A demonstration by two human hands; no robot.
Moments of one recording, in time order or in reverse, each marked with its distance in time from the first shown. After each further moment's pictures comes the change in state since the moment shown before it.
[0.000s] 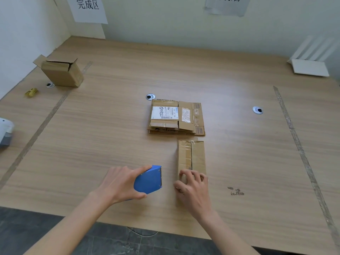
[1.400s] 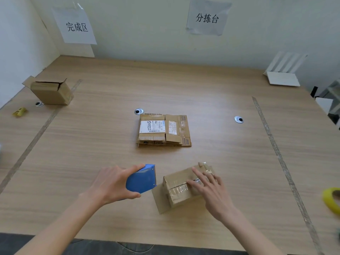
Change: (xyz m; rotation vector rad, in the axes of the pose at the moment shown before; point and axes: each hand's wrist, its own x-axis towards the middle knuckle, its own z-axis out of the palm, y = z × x) left_hand 0.016 0.012 -0.054 -0.050 0.044 0.036; right_hand 0.008 0.077 -0.091 -0.210 -0.561 0.047
